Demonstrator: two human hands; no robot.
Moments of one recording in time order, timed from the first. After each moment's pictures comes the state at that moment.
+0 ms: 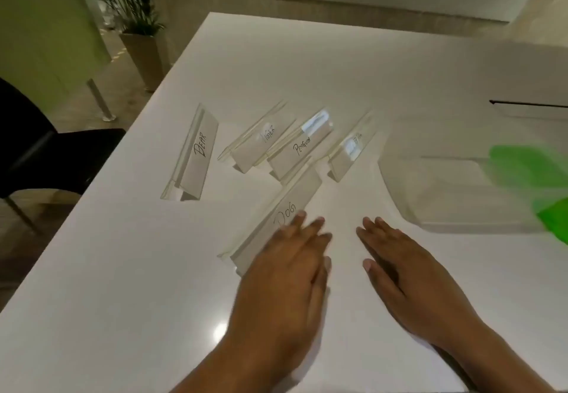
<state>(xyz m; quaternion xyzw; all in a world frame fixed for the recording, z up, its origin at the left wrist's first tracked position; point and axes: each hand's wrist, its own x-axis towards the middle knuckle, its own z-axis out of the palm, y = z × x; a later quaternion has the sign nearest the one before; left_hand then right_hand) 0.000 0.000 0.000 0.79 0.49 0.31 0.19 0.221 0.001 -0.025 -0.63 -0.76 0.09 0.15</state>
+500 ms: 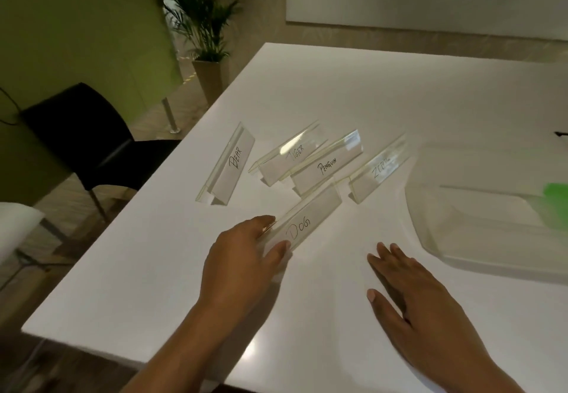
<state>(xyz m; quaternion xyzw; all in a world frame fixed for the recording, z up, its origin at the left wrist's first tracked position) -0.033 0.033 -0.005 0.63 0.69 0.31 0.19 0.229 0.005 -0.024 -0.59 -0.78 0.13 0.17</state>
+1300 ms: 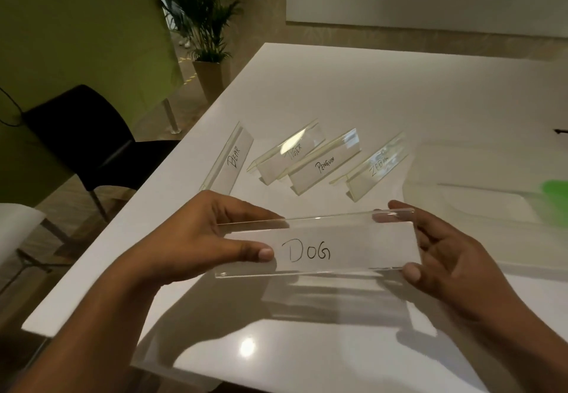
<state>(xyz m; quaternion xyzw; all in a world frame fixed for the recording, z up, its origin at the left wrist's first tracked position) -0.084 0.036 0.068 0.70 0.46 0.29 0.46 0.239 0.021 0.035 -0.37 -0.58 0.55 0.47</state>
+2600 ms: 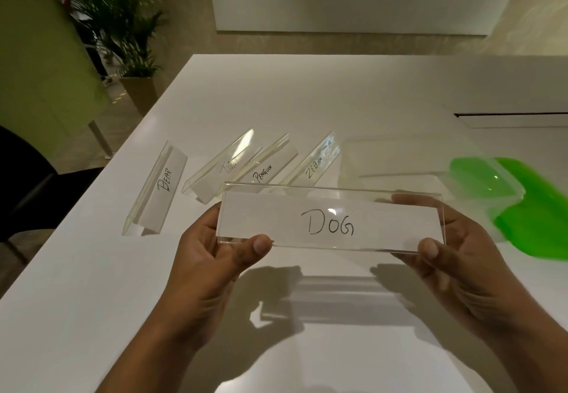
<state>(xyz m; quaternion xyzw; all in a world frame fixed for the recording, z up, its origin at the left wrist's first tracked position) 0.012 0.032 0.052 0.47 0.33 0.55 0.61 0.286 0.002 0.059 -0.39 -0.47 0.52 0.60</state>
